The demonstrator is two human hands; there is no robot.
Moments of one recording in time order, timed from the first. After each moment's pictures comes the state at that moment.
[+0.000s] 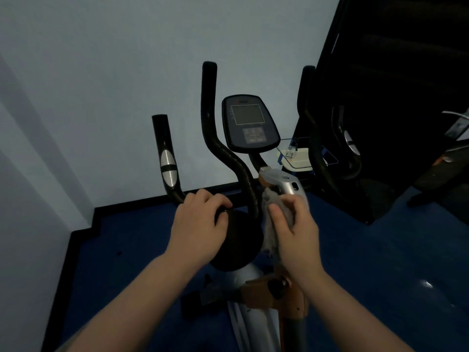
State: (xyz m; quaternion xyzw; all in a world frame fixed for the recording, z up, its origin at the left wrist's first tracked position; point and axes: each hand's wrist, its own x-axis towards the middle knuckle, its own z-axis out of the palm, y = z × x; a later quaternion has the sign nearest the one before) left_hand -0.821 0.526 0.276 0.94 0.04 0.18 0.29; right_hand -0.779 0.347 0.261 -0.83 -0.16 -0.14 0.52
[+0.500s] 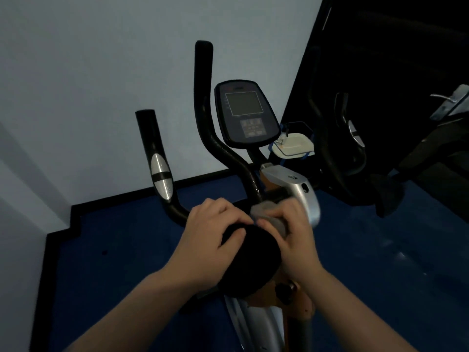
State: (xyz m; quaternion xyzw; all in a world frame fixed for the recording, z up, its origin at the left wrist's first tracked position) left_hand -0.805 0.548 0.272 0.91 -0.11 0.12 0.39; right_hand -0.748 0.365 0.236 -0.85 -0.25 -0.15 0.44
